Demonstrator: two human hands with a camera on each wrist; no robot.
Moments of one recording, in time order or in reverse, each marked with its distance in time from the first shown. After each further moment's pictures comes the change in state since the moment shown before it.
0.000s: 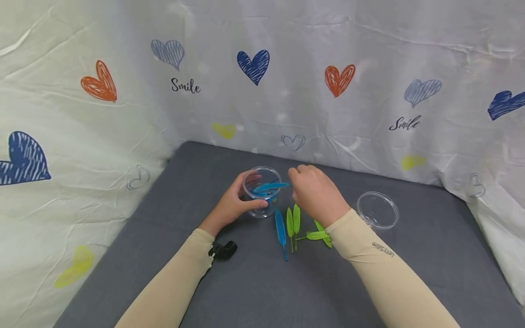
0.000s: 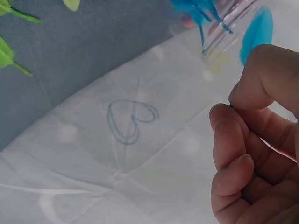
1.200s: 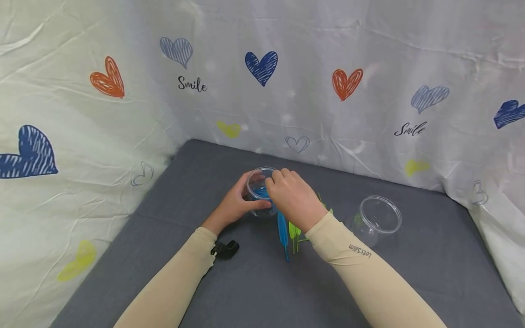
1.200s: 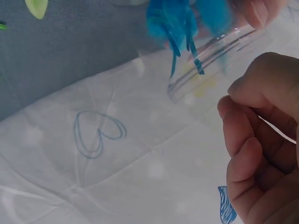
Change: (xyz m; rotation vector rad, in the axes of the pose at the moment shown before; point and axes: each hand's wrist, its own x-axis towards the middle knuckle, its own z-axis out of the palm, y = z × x) left_hand 0.000 0.006 -0.001 -0.016 -0.017 -0.021; right_hand 0.022 -0.040 0.012 -0.365 0.028 -0.267
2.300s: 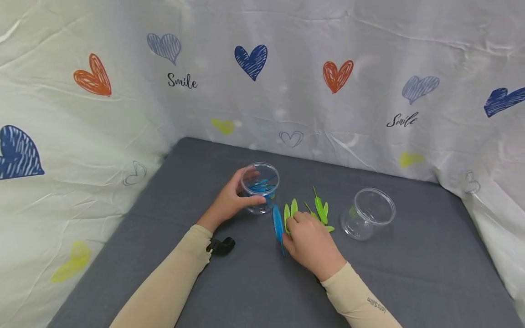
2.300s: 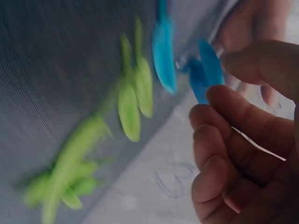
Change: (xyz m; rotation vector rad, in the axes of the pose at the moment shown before) left_hand 0.004 -0.009 0.002 0.017 0.021 0.042; right_hand -0.099 -0.049 0.037 0.399 -0.036 0.349
